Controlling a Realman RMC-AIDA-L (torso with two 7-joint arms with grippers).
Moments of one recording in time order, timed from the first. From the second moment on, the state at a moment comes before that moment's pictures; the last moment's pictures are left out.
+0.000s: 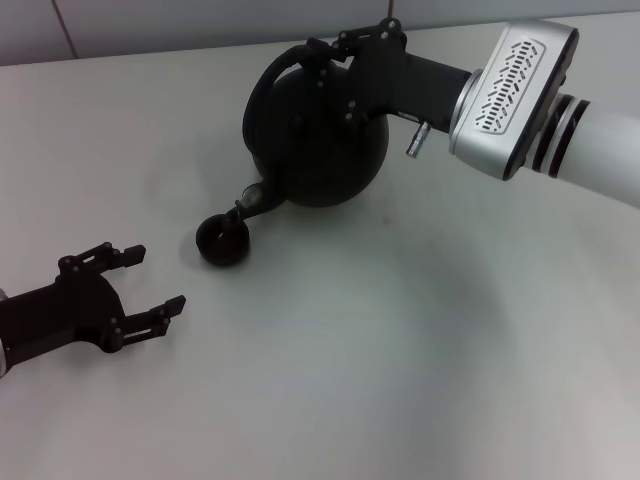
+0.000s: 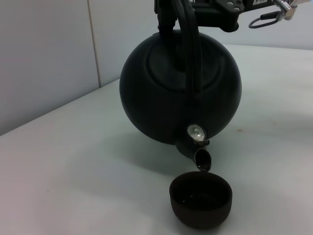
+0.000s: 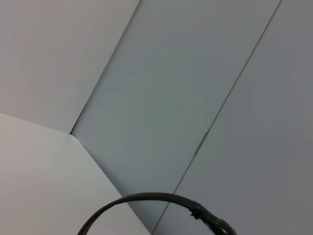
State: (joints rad) left arm -0.26 -2.00 1.33 0.66 1.48 1.13 -1.02; right arm 0.72 2.09 -1.12 -0.28 -1.13 -1.04 0.32
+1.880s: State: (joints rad) left arm -0.26 -2.00 1.33 0.66 1.48 1.14 -1.02; right arm 0.65 2.09 -1.43 -0.43 -0.89 -0.90 0.36
